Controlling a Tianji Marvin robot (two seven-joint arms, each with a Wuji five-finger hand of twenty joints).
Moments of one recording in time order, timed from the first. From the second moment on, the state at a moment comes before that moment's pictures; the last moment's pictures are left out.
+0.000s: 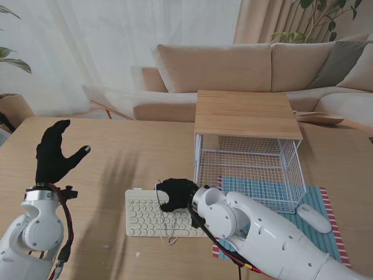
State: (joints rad) left arm 1.66 -1.18 -1.57 -1.54 0.58 -0.26 0.47; right arm -1.17 -1.12 0.62 -1.51 -0.52 0.09 0.16; left_hand 0.49 -0.42 0.60 -0.11 0.19 0.20 0.37 0.24 0.20 0.12 0.25 0.24 0.07 0.15 0.21 0.43 -0.08 0.33 0.68 0.40; right_hand 0.63 -0.54 0.86 -0.14 0.49 0.14 0.48 0.54 0.48 0.16 0.88 0.43 0.55 0.17 0.78 0.47 0.23 0.20 1.07 0.69
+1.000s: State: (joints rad) left arm 1.66 -1.19 -1.57 -1.54 0.58 -0.26 0.48; right arm -1.21 -1.15 0.61 -1.50 -0.52 0.24 0.04; left_hand 0.51 -0.42 0.60 -0.11 0.19 0.20 0.35 0.24 0.20 0.12 0.25 0.24 0.07 0.15 0.21 0.43 -0.08 0.33 0.68 0.40; right_hand 0.57 -0.49 0.83 -0.14 0.38 0.15 0.49 0.49 0.35 0.17 0.96 0.48 0.42 0.18 0.91 0.52 0.14 0.17 1.12 0.68
